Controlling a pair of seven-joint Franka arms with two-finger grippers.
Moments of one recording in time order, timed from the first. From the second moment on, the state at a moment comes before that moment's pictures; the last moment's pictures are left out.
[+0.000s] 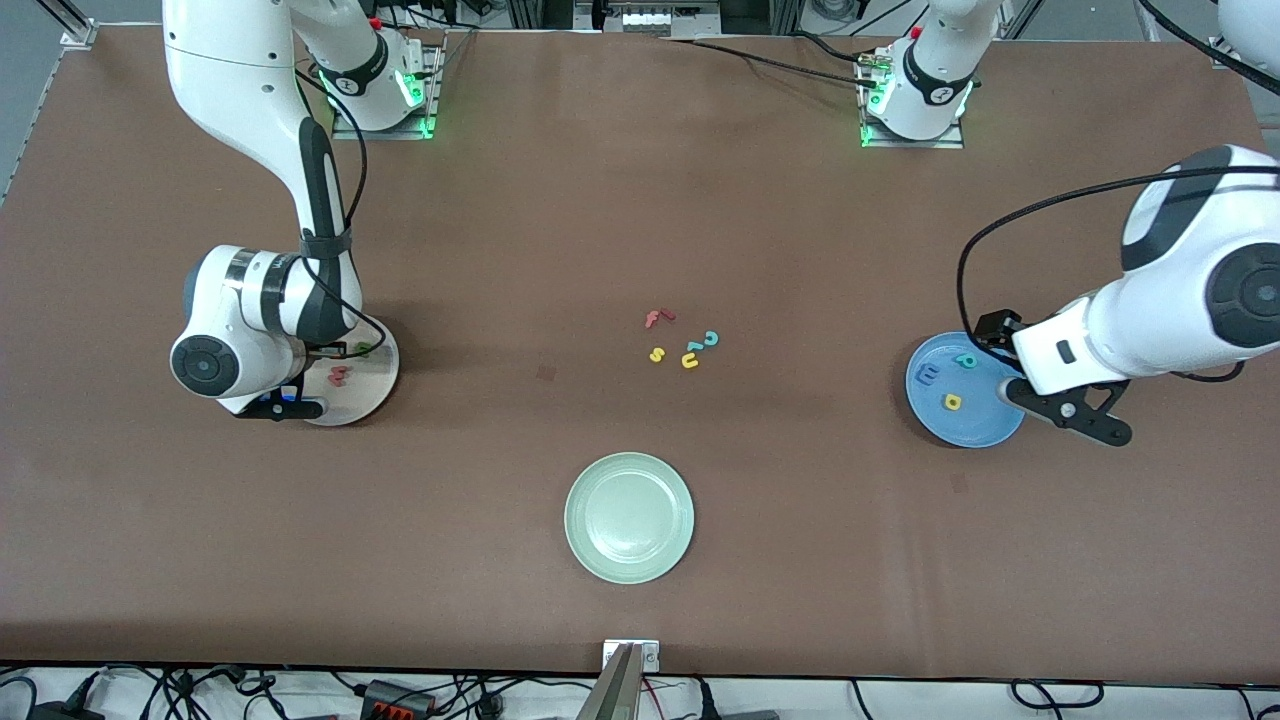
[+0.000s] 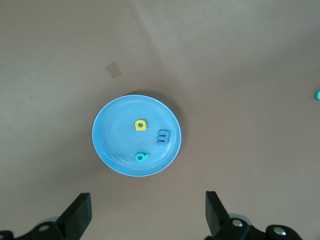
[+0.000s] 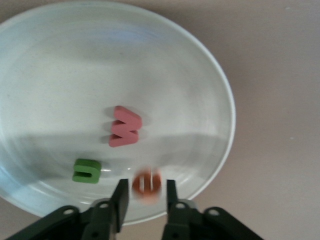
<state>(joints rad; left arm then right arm) 0.66 0.64 -1.08 -1.38 0.53 1.47 0.00 0.68 0.67 -0.68 -1.85 0.27 1.98 -0.13</state>
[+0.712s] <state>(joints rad) 0.10 0.29 -0.18 -1.36 0.03 1.50 0.00 0.67 0.58 -0.72 -1.65 0.29 1.81 -0.13</state>
